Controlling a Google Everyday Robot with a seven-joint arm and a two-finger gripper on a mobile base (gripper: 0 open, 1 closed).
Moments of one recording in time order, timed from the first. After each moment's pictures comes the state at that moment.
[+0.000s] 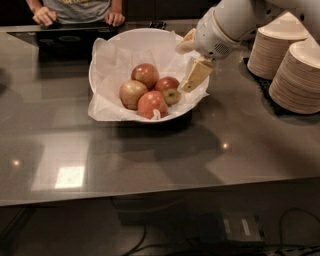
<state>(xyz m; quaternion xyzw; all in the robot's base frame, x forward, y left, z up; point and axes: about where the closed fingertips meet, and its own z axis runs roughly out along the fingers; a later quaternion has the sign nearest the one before) 0.613 -0.070 0.937 -0.69 0.65 0.07 0.31</state>
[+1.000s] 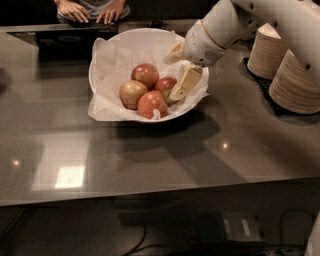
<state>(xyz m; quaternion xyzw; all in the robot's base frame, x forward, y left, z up) 0.621 -0.048 0.906 -0.72 0.61 0.14 0.29</state>
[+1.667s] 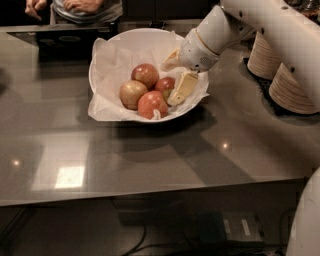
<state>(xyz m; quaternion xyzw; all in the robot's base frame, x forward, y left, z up) 0.628 -0.042 0.883 -0.73 0.61 0.15 0.27</state>
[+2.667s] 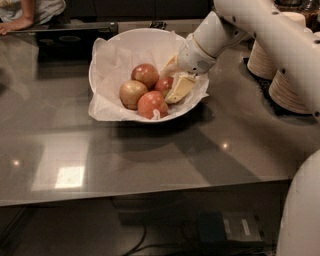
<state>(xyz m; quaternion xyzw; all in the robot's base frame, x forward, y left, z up) 0.635 -0.037 0.867 -0.73 0.61 0.16 0.26</state>
